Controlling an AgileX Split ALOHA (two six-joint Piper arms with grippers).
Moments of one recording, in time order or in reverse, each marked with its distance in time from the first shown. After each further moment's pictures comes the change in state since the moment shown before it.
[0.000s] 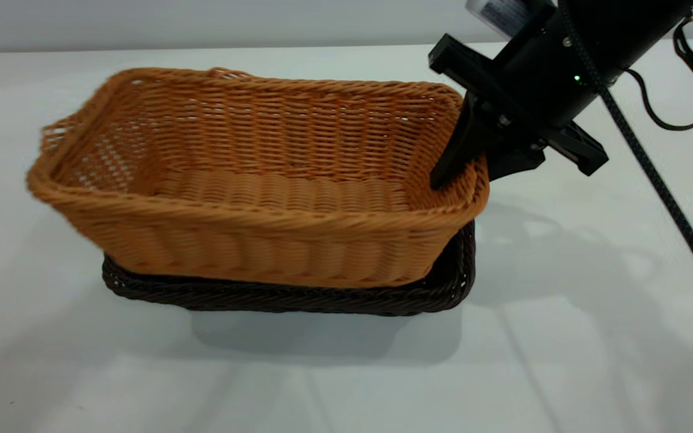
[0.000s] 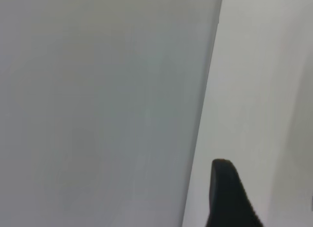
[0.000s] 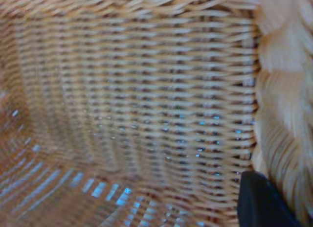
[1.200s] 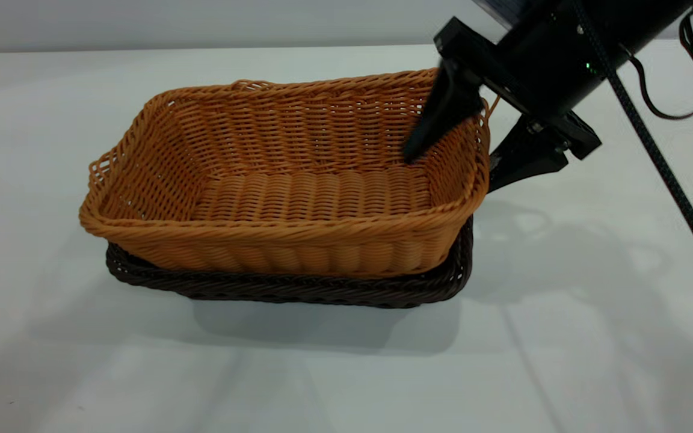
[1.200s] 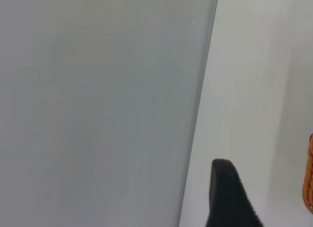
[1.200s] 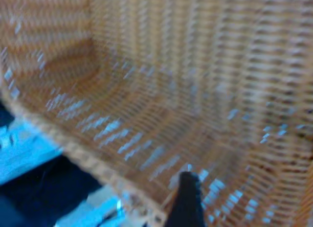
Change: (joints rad) left arm 0.000 -0.005 0.000 0.000 0.008 -0.002; right arm -0.018 0.003 -0.045 0.019 0.135 -0.197
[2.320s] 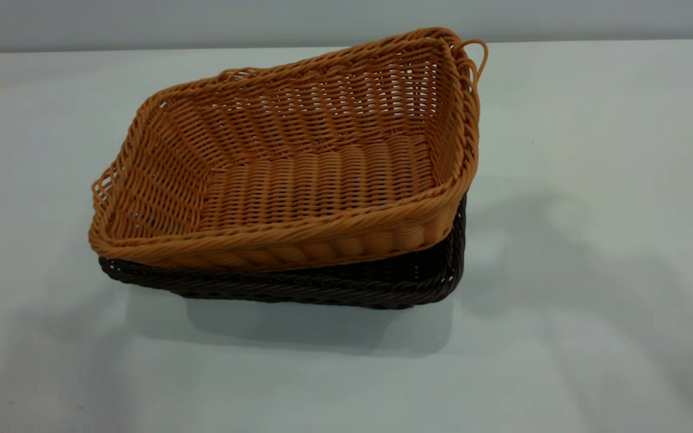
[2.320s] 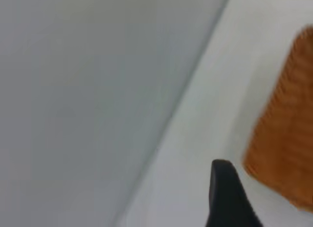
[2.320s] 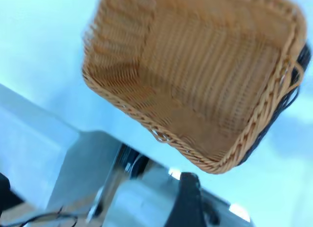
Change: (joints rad) left arm 0.000 -0.324 0.000 0.092 0.305 -0.330; right arm -0.006 -0.537 -0.350 -0.539 0.342 0.387
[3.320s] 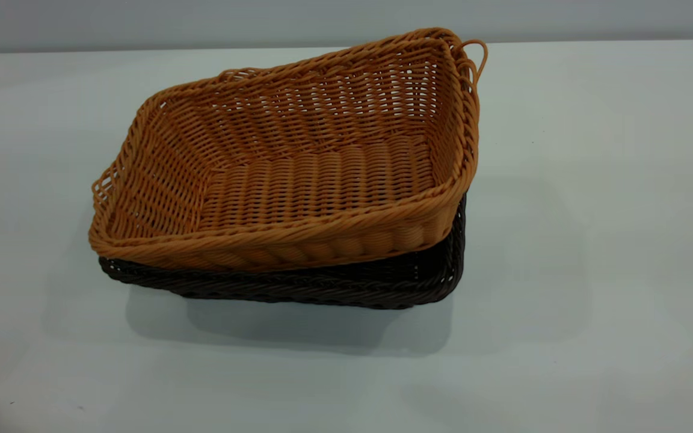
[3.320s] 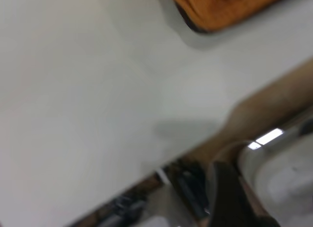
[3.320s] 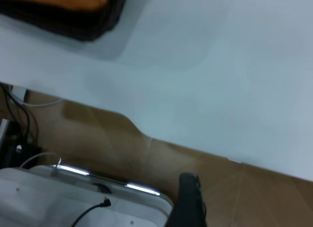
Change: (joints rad) left arm 0.000 -0.357 0.762 0.086 0.121 -0.680; right arm 0.000 -0.983 0.837 -0.390 -0.012 0.164
